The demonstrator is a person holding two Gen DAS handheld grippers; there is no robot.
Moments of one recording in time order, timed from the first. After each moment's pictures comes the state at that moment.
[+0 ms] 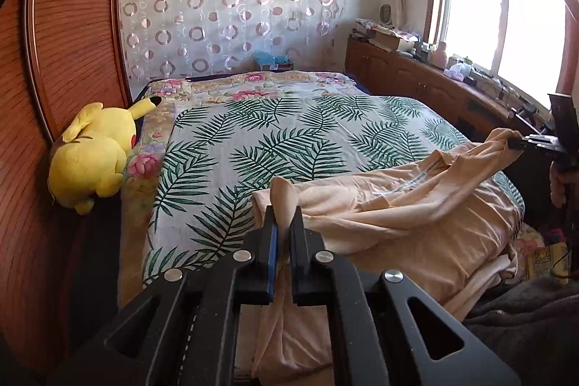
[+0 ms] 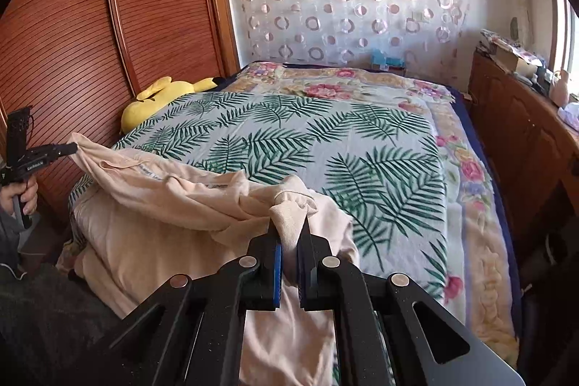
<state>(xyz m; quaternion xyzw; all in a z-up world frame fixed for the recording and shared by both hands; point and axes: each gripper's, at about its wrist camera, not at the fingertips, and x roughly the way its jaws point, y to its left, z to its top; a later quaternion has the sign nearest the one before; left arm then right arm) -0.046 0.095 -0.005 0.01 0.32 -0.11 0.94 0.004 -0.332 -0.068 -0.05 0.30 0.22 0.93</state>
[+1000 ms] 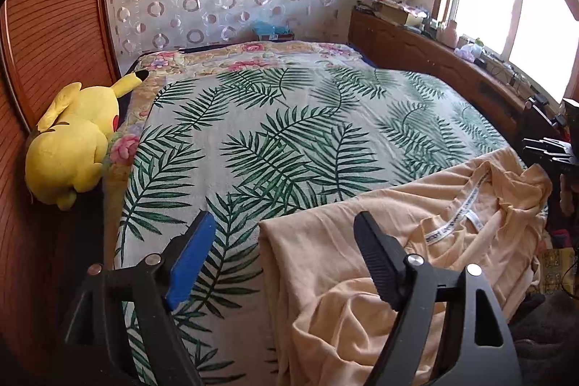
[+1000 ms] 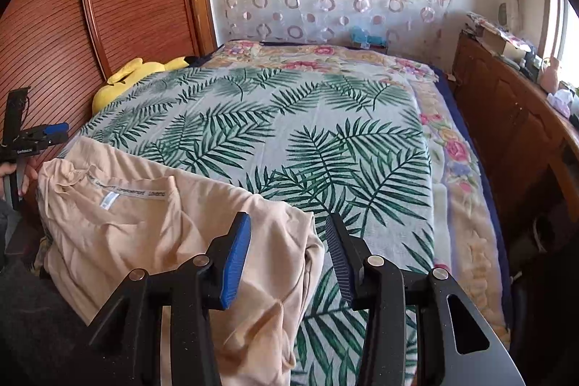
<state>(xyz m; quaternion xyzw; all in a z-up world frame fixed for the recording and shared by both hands) 0.047 0.090 -0.048 0.01 0.38 -0.11 0.92 0.053 -0.320 -0.089 -0.06 0.34 0.18 0.92</state>
